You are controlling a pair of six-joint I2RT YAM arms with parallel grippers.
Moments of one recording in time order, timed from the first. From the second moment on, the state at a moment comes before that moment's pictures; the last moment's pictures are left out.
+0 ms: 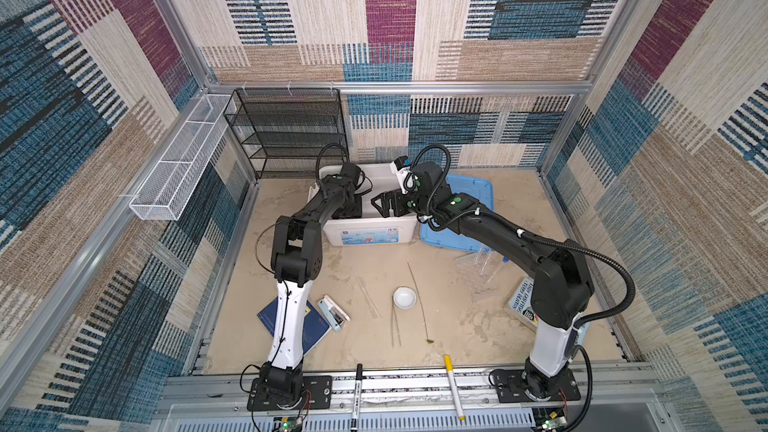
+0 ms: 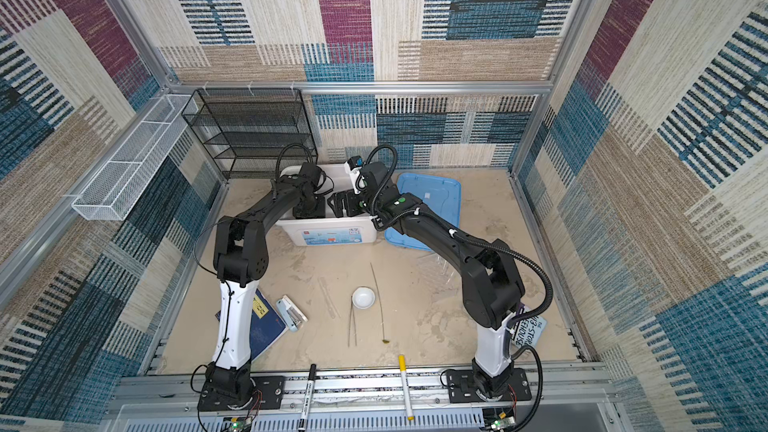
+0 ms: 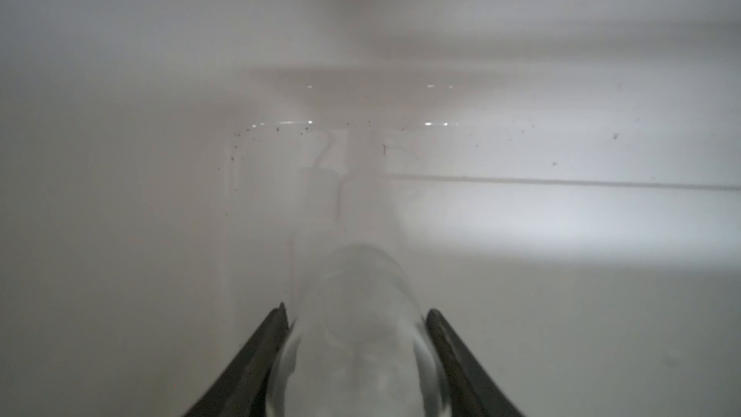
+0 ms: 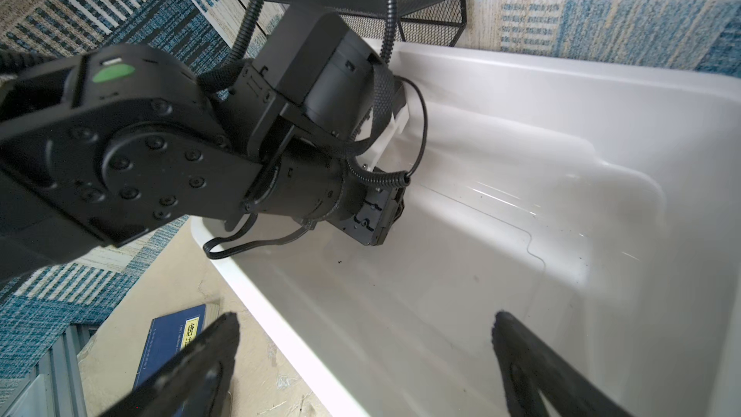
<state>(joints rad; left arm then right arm) -0.26 2.34 2.02 -0.88 -0.15 -0.29 0.64 1.86 1.61 -0.25 -0.21 0.29</state>
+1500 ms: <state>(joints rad) -0.30 1.46 1.53 -0.80 0.17 -0.33 0.64 1.24 1.12 -0.22 -0.11 0.26</state>
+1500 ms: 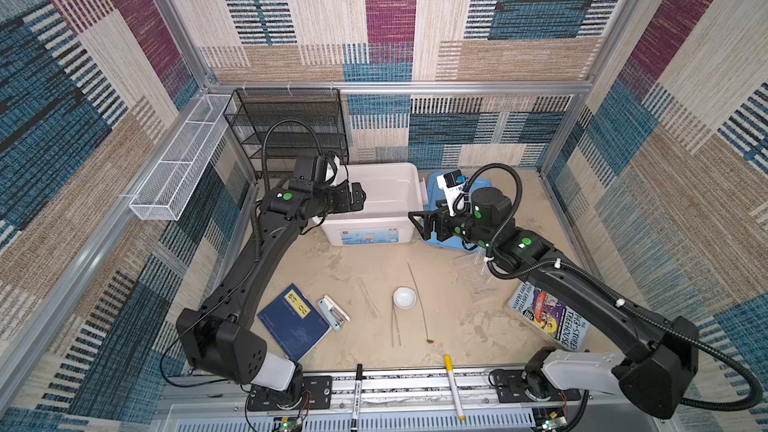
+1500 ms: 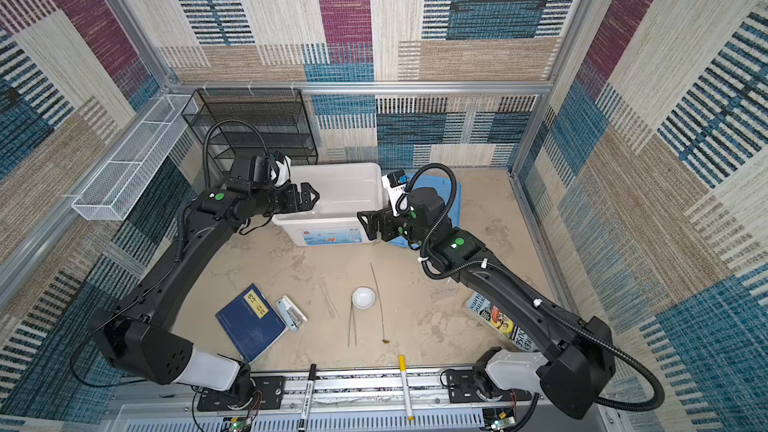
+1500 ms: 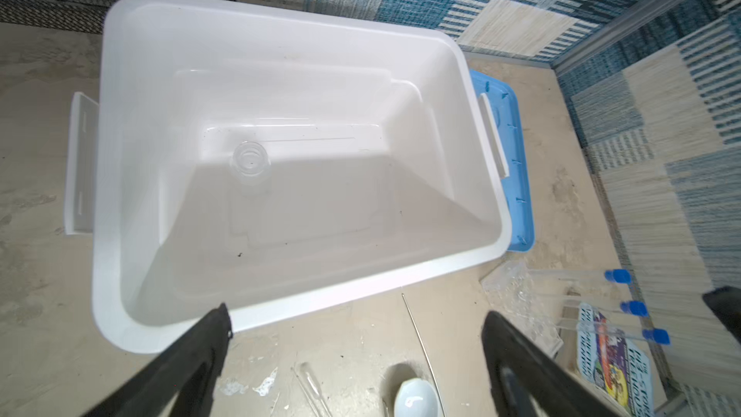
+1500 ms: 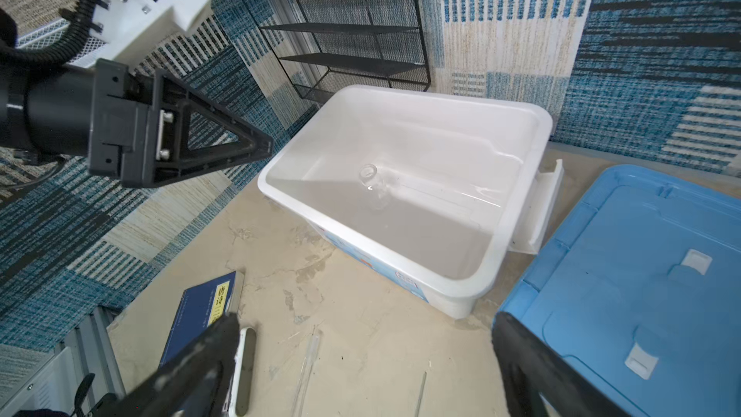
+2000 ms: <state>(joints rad) -0.46 1.12 1.09 -0.74 0.32 -0.39 0.64 0.97 0.81 -0.20 -0.03 0.35</state>
